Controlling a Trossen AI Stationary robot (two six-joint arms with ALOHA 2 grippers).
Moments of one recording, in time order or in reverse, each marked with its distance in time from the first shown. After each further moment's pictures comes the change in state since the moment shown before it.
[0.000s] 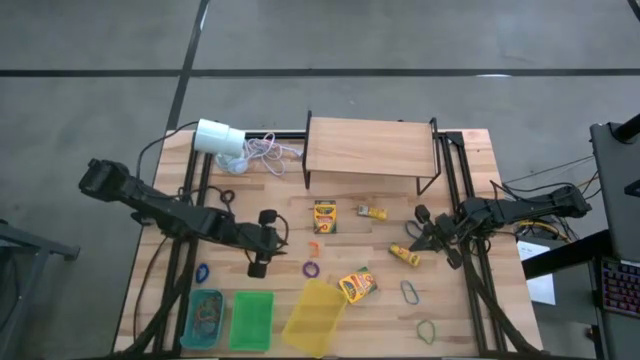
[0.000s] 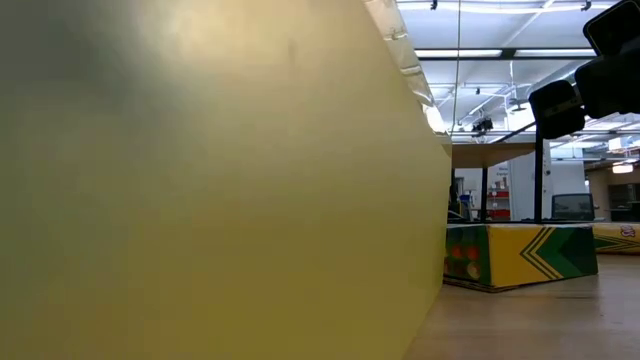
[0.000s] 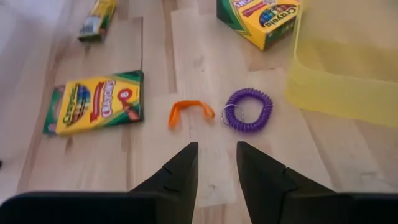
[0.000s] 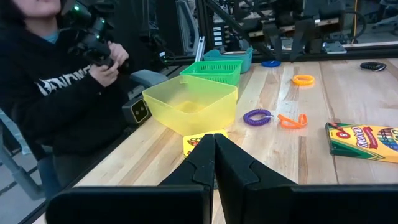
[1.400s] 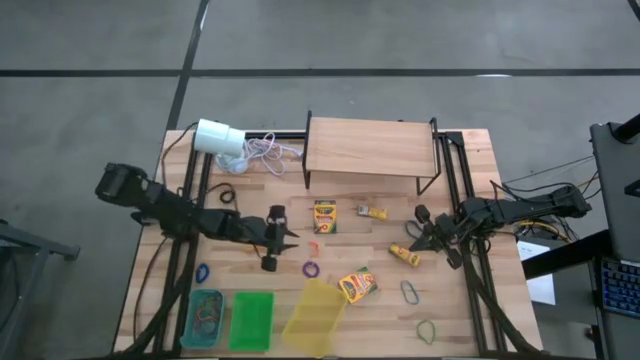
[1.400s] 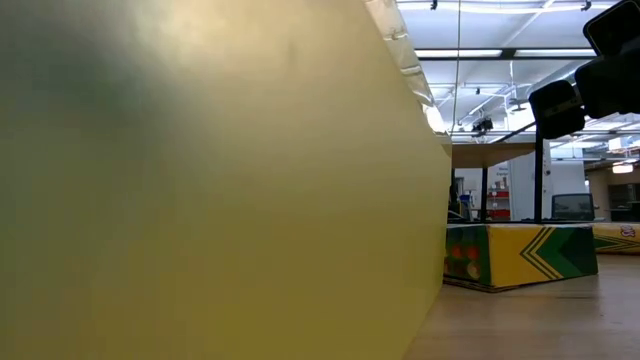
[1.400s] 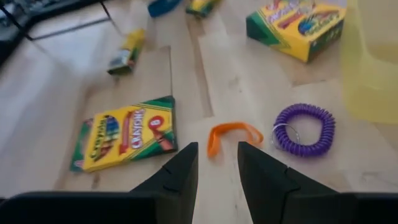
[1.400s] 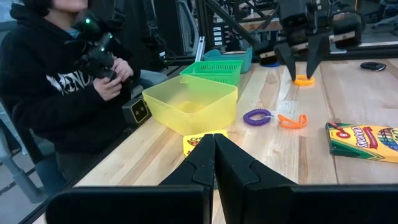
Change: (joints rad) left arm 0.098 0.197 -0.132 0.494 0.007 0.182; right arm 0.000 0.000 0.000 0.000 0.000 0.000
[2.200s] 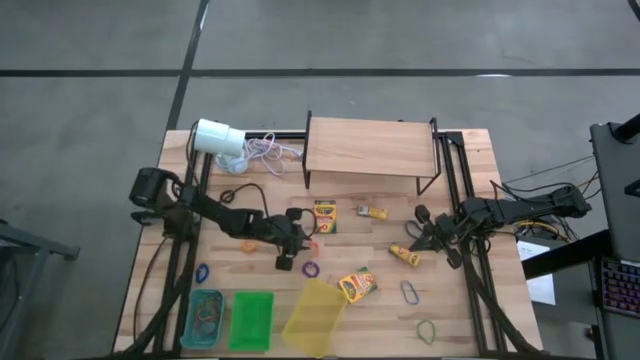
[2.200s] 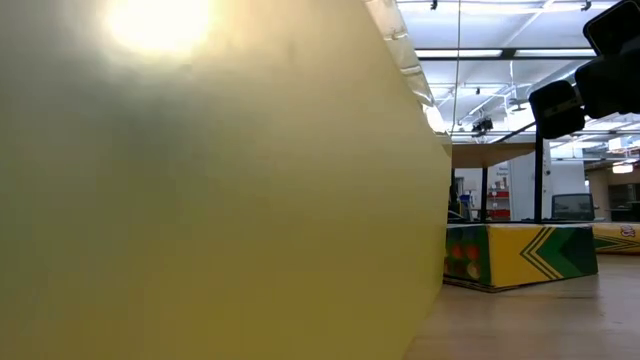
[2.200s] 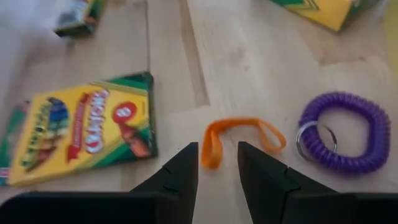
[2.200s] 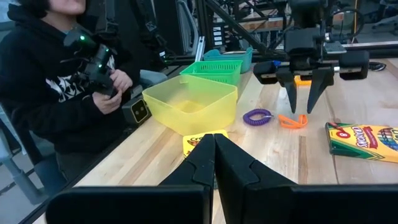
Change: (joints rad) left arm 0.092 0.282 0.162 -0.020 0.140 -0.017; right arm 0.000 0.000 0.000 0.000 0.000 0.000
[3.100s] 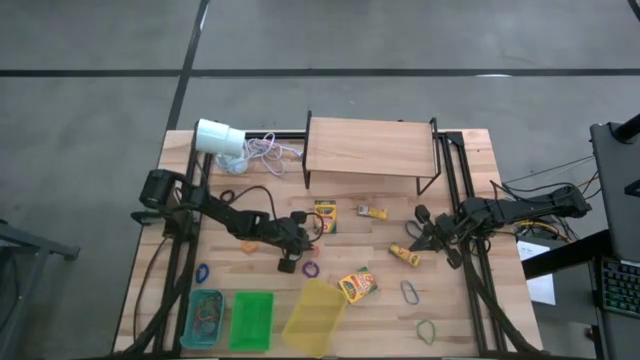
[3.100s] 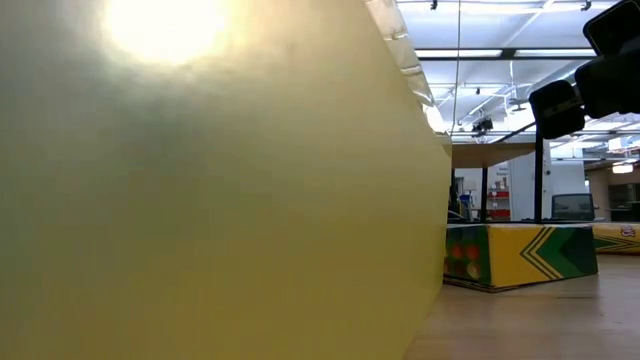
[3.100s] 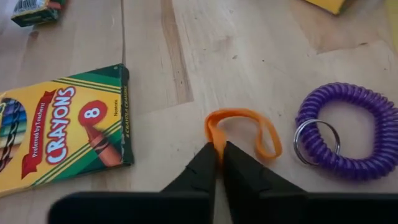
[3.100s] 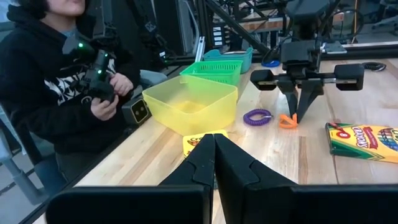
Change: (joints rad) left arm 0.004 0.082 0.051 -0.025 0.028 0.014; right arm 0.000 0.000 0.000 0.000 0.000 0.000
